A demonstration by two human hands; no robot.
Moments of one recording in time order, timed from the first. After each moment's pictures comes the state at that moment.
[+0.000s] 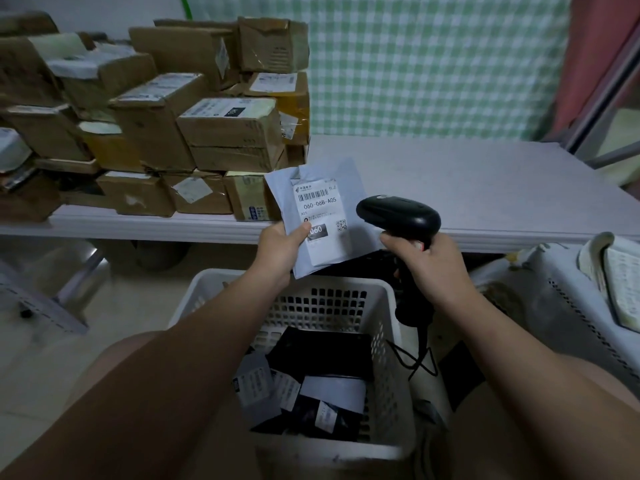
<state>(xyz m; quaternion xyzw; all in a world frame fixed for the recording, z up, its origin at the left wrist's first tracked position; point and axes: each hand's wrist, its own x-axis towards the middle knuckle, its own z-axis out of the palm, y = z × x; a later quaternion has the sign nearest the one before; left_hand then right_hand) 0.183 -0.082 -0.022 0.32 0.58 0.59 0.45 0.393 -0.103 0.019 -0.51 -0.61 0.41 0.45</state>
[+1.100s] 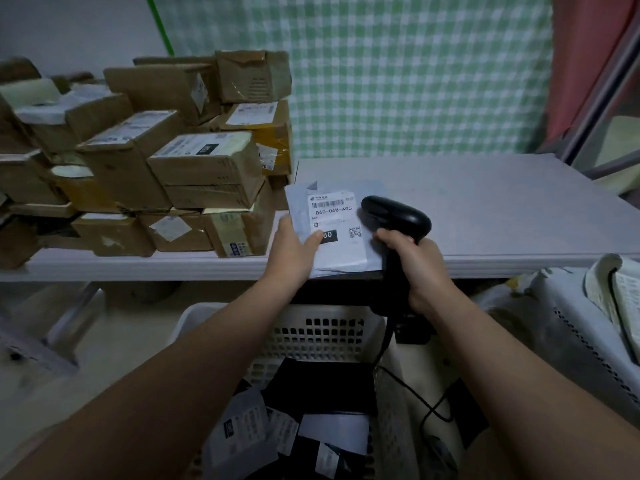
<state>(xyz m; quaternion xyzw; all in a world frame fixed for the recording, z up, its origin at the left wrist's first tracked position) 0.213 -0.040 0.006 0.49 0.68 0.47 0.27 0.385 -0.033 0.013 -0.50 -0.39 0.59 0.50</state>
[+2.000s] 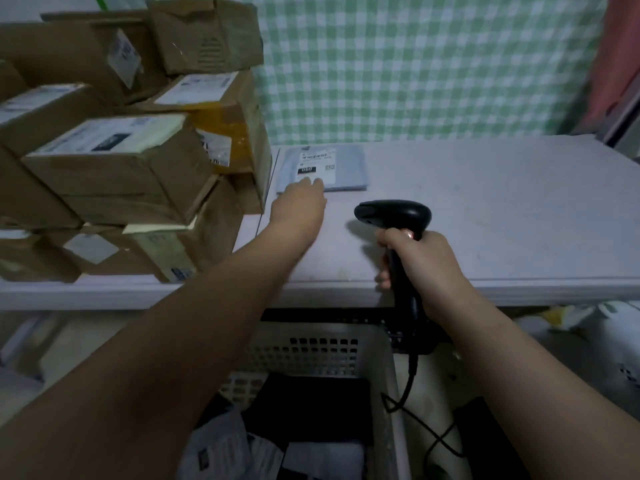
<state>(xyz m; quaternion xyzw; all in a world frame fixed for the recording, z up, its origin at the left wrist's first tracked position) 0.214 0.128 -0.010 0.69 0.72 0.08 -0.05 0.396 0.041 0.004 -0.54 -0.45 0.56 0.45</state>
